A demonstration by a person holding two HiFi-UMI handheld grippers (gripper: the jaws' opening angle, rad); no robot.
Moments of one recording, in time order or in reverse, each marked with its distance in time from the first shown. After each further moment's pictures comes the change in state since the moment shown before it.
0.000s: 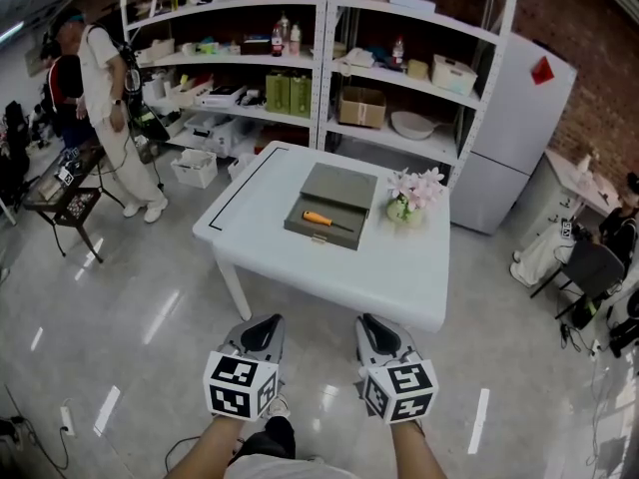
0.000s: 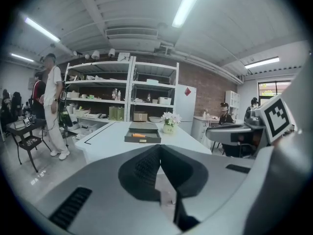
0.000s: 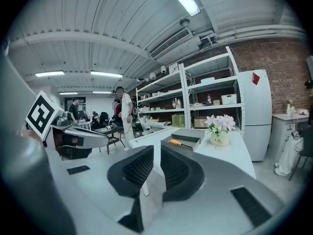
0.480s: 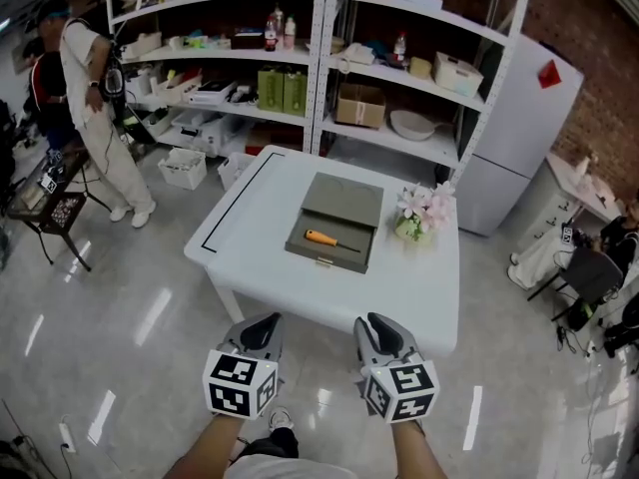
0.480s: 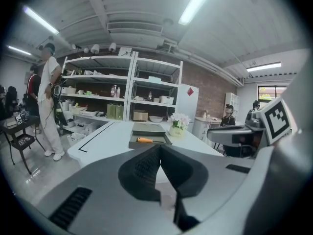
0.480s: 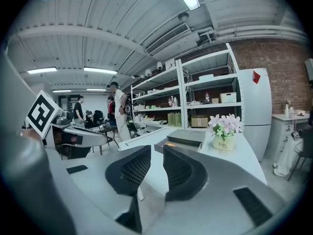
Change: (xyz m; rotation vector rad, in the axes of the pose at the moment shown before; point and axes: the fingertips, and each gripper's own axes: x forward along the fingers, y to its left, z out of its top) left arm 0.075 0.075 0.028 -0.021 0.017 -0.044; right arm 0.097 -0.022 0.022 0.010 0.025 -0.055
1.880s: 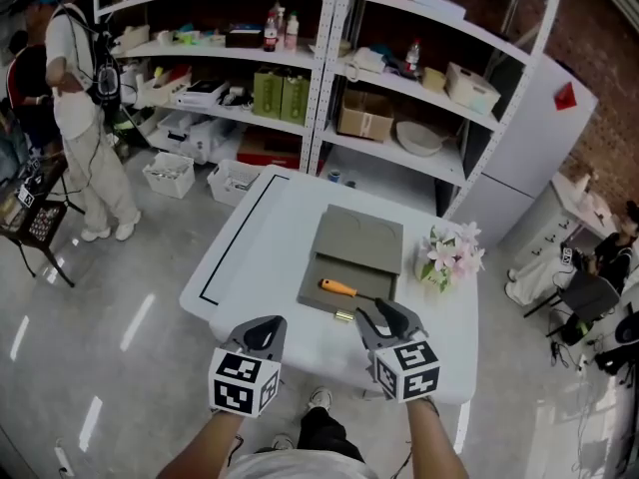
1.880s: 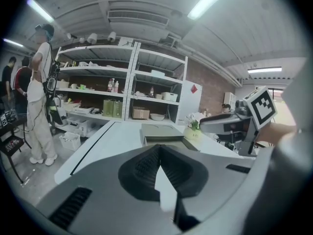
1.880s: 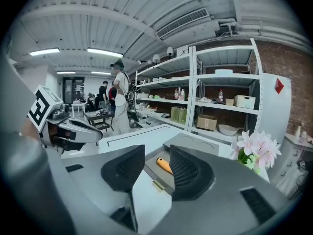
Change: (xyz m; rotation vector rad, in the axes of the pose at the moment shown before) left arm 0.120 0.127 0.033 -0.004 0.041 -0.070; right arm 0.188 -0.034 0.048 -0.158 0.129 0.021
